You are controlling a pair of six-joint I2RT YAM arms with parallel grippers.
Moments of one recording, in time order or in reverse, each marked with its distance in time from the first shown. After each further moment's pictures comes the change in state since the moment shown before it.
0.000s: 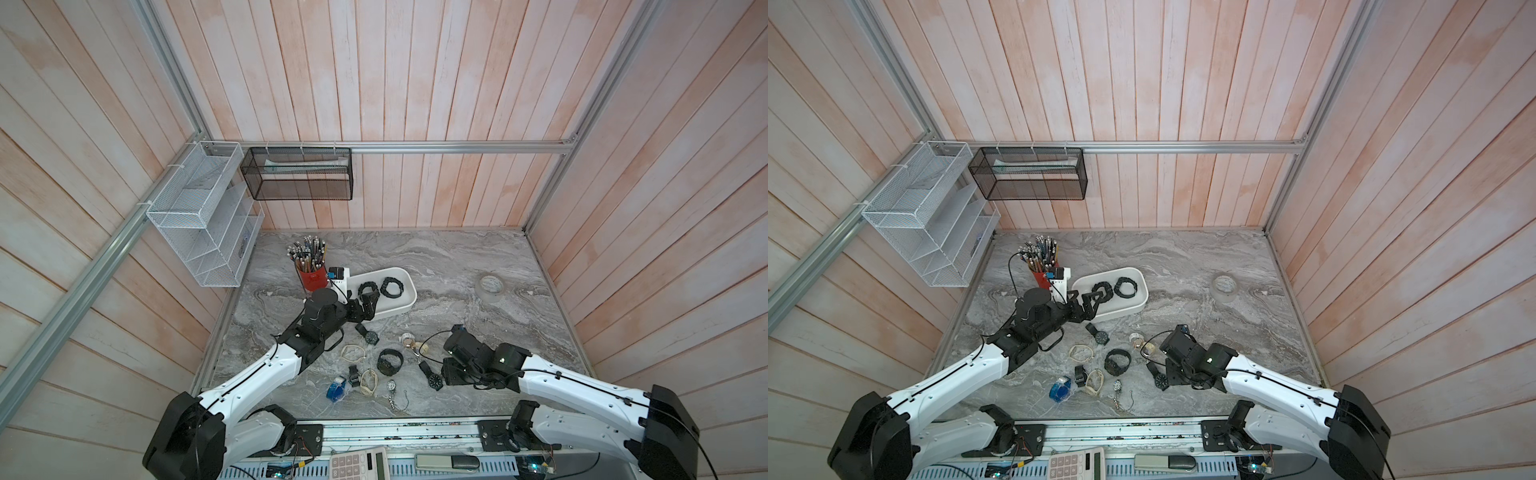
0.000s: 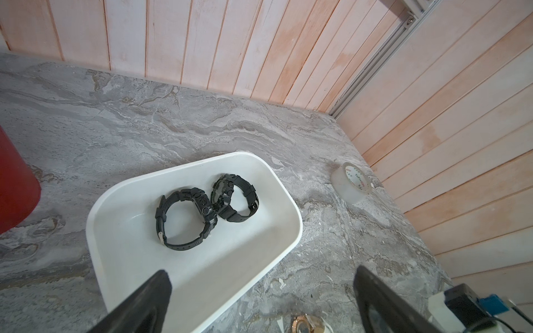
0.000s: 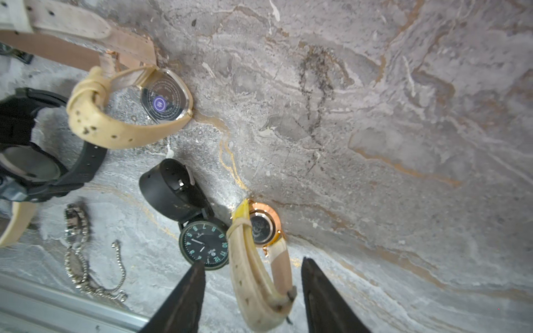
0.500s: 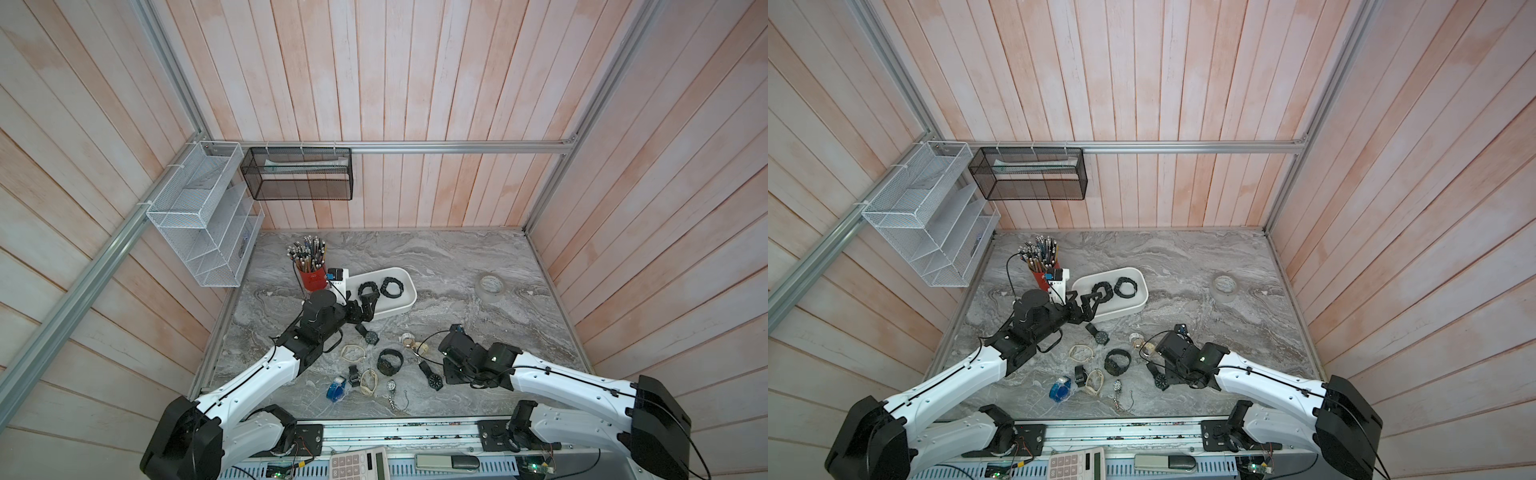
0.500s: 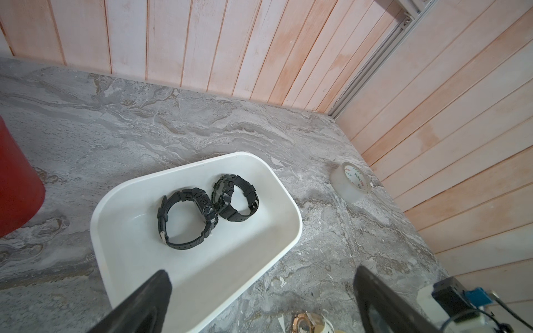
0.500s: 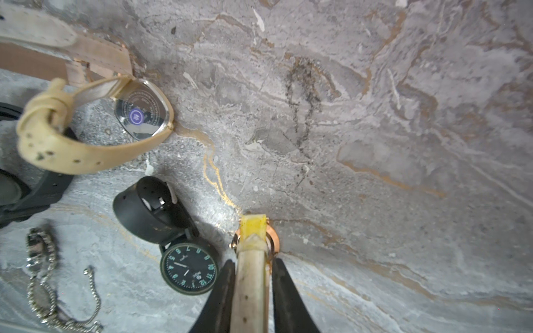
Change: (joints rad) left arm 0.000 -0.019 -0.013 -0.001 -0.002 0.007; right arm 0.013 0.059 0.005 0.024 0.078 0.007
